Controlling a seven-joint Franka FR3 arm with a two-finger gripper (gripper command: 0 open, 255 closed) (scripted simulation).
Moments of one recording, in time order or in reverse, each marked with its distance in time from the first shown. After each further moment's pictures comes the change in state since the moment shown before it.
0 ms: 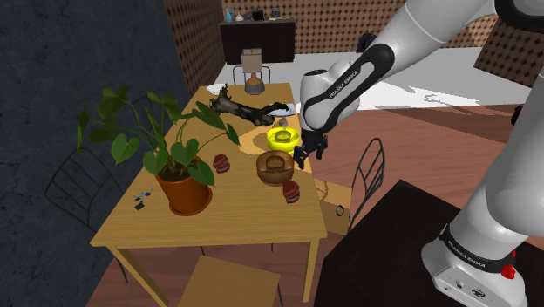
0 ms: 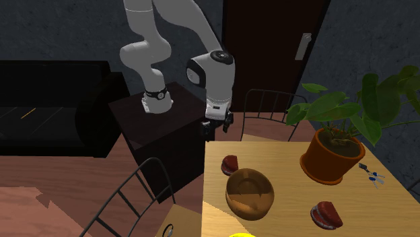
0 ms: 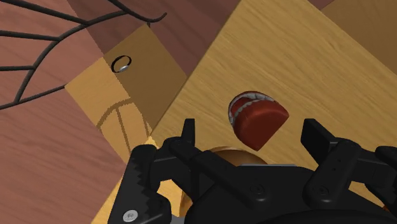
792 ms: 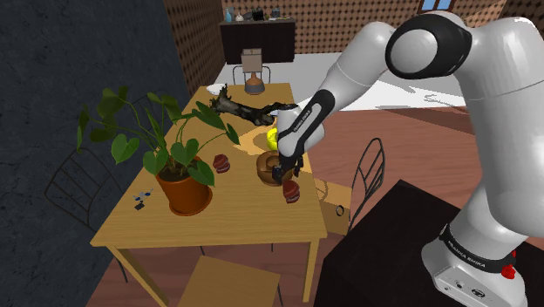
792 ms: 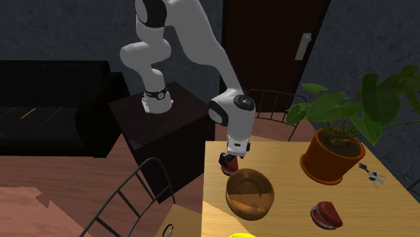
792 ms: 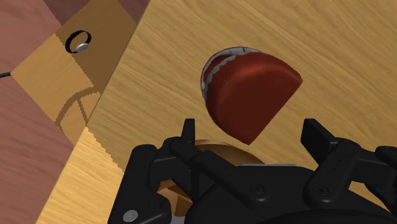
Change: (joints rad) arm 0.031 0.474 0.010 0.340 0.009 0.139 0.043
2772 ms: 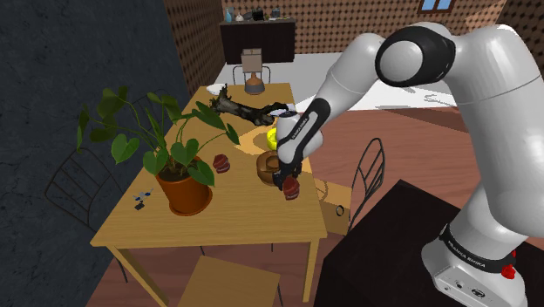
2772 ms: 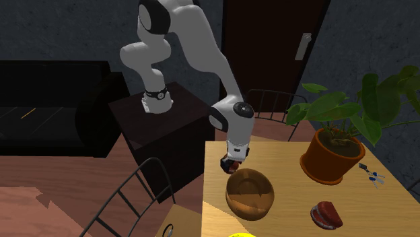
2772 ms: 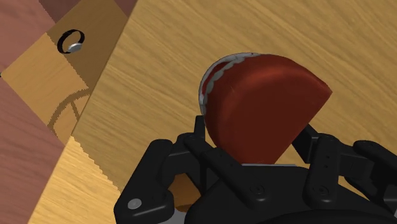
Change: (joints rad) arm 0.002 0.070 -0.001 0.029 0.000 0.042 0.001
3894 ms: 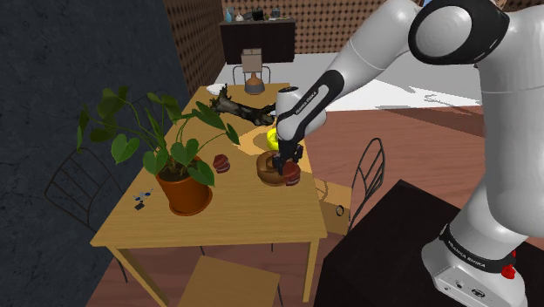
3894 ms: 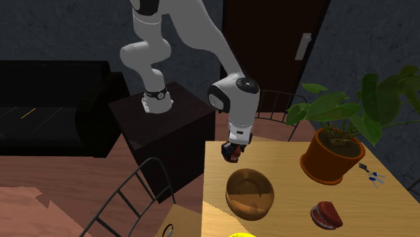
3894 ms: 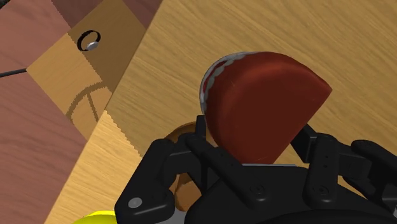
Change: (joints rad) arm -0.005 -0.203 0.005 -0.051 0.005 -0.152 0.001
